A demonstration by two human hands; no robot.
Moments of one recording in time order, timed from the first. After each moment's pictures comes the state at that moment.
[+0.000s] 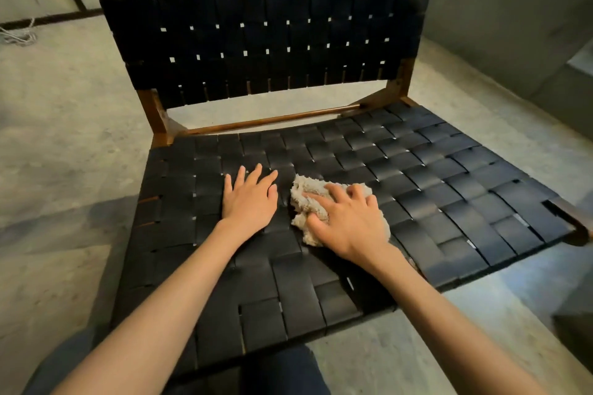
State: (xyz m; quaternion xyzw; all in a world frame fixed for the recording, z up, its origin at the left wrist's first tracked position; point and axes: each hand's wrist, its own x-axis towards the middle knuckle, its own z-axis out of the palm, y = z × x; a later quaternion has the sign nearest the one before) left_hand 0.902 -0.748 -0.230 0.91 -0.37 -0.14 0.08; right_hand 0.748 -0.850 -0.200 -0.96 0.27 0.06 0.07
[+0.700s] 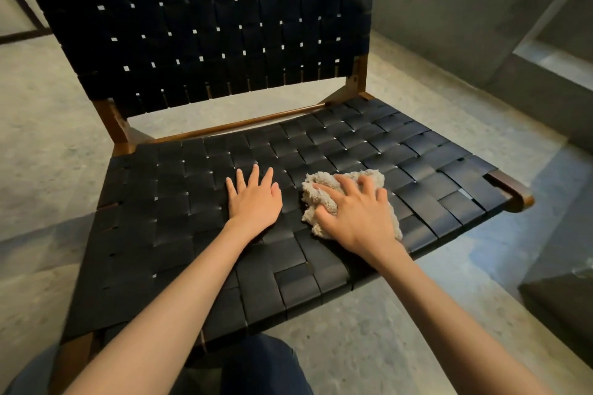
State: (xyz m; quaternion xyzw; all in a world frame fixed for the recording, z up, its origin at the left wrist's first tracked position) left_hand 0.847 -0.792 -0.227 0.91 -0.38 -0.16 0.09; right_hand 0.685 -0.880 -0.192 -0.93 0.35 0.02 0.04
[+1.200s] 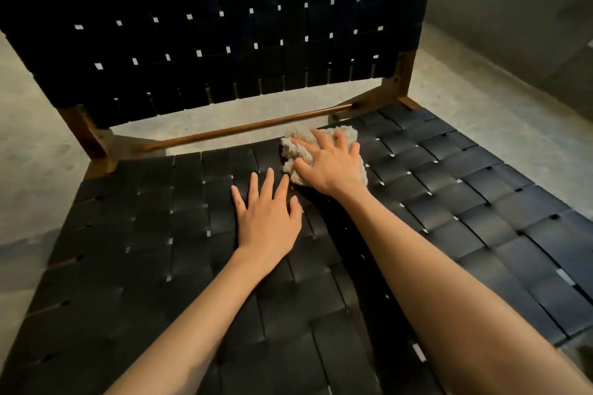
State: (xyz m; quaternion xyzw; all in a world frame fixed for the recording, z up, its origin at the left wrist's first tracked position) left_hand 0.887 -0.842 -0.253 0.91 -0.38 -0.11 0.10; right_hand 0.866 -1.005 -0.261 -0.95 0.29 0.01 0.06
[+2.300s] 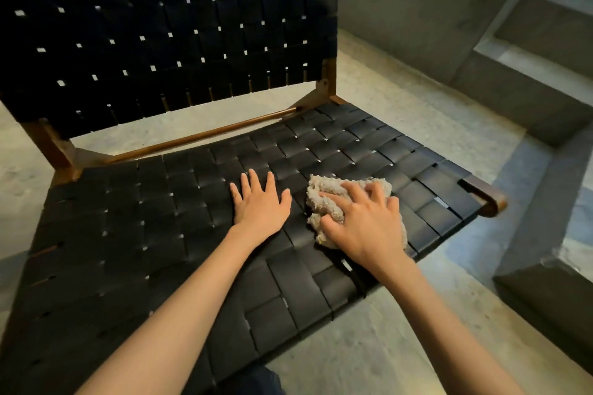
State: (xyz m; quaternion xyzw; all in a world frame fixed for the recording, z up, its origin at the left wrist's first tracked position) left_hand 0.836 -0.855 -0.236 0.88 -0.42 -0.19 0.08; right_hand 0.668 -0.916 -0.190 -0.91 0.42 0.00 0.00
